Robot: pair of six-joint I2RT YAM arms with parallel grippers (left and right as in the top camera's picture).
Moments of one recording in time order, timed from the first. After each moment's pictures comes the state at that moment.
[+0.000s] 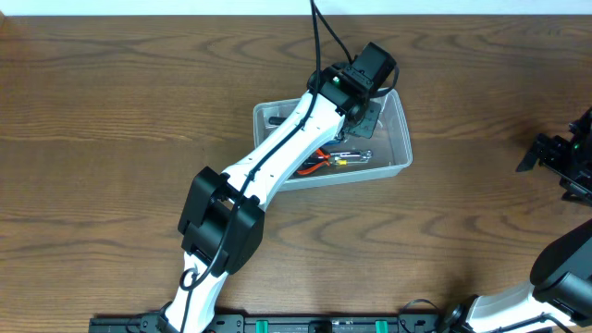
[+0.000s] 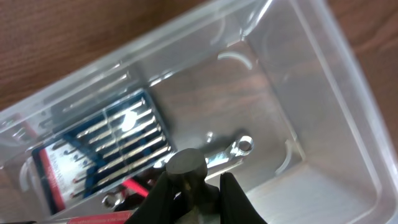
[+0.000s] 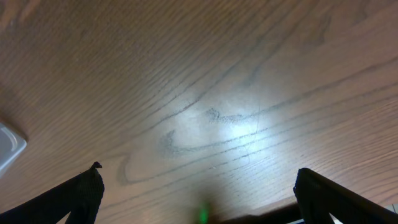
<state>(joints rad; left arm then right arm) -0.70 2.16 1.99 -0.98 -0.03 -0.33 -0.58 1.78 1.54 -1.36 -0.05 0.05</state>
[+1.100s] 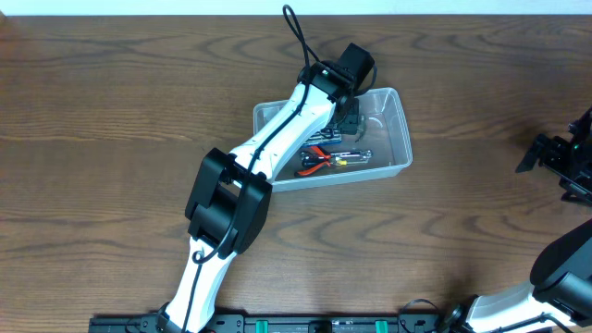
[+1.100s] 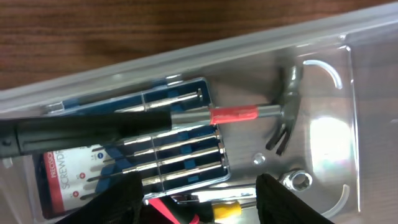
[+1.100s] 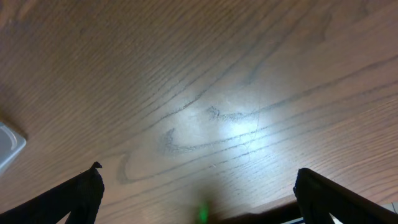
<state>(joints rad) -0.63 2.26 1.99 -1.02 -0.04 -0.51 -0.58 1.78 1.54 -1.37 -0.05 0.05</state>
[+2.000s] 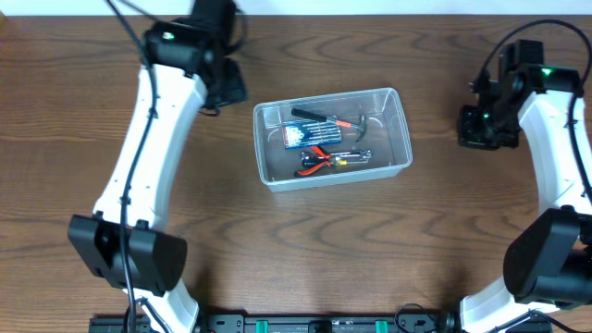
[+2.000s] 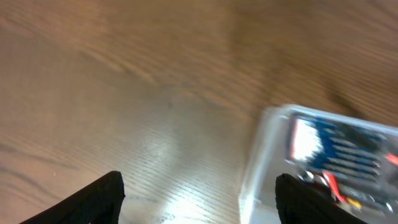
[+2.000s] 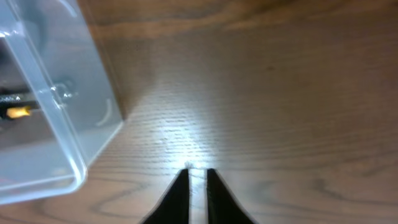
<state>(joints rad) -0.21 1.87 1.95 -1.39 -0.19 -0.54 -0.11 1.78 1.54 -1.21 -0.09 0.03</state>
